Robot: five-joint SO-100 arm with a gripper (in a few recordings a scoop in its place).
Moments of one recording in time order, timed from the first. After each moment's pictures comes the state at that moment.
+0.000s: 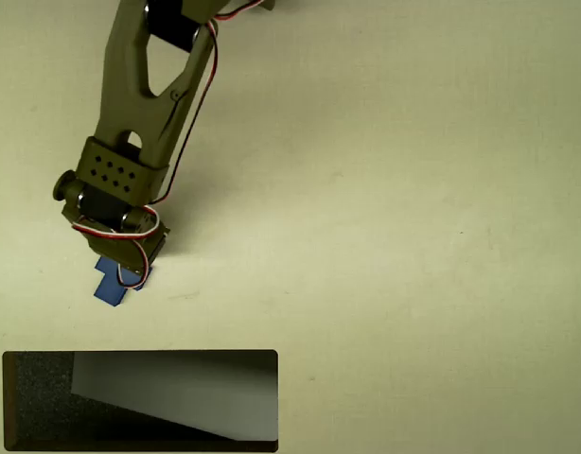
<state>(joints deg) 24.2 47.0 60.6 50.0 -84.3</state>
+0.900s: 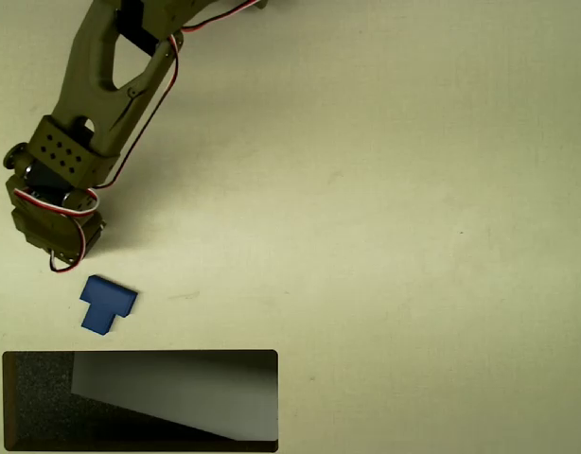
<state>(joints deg) 33.7 37.1 52.1 37.3 -93.7</state>
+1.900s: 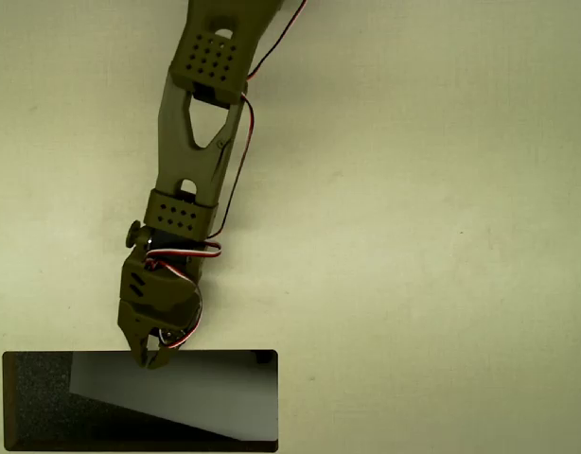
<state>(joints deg) 13.7 11.1 26.3 1.8 -85.9</state>
